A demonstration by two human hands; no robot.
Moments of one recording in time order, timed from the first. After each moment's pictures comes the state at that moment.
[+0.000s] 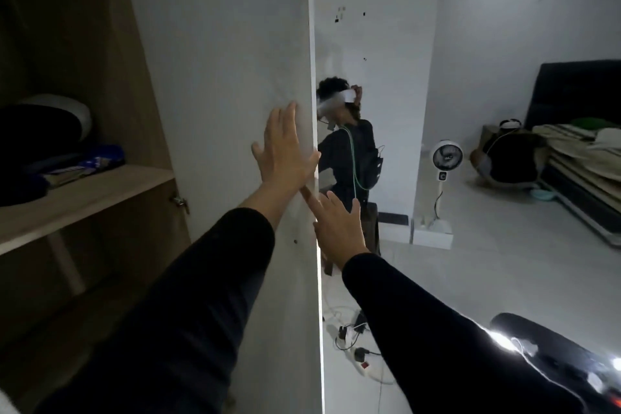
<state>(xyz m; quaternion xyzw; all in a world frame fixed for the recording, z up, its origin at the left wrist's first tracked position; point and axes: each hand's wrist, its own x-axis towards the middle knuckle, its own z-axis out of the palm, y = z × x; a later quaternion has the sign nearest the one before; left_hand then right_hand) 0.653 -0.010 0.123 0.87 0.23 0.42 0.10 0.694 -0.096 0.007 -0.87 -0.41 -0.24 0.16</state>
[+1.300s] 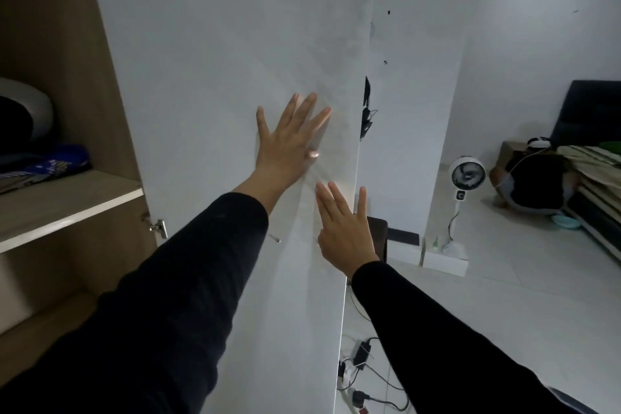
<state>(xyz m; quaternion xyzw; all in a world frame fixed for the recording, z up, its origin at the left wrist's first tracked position) 0.793 0.118 0.129 0.90 0.15 0.36 -0.20 0.842 -0.013 0.005 -0.84 -0.40 -0.37 -0.03</state>
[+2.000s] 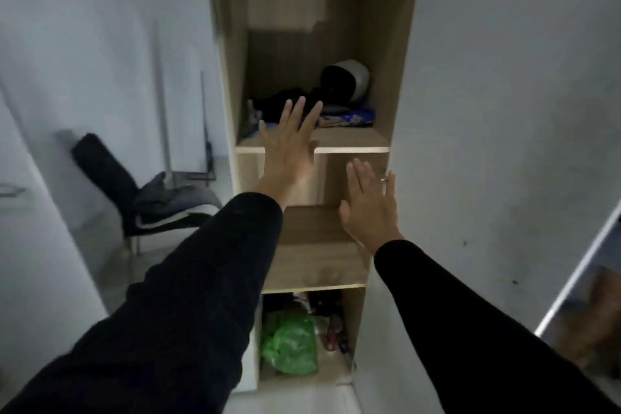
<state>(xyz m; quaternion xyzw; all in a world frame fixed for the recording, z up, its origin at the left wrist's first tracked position) 0.516 0.092 0.092 0.69 0.62 0.30 -0.22 0.670 0.057 0.026 -0.59 -0.76 -0.20 0.18</state>
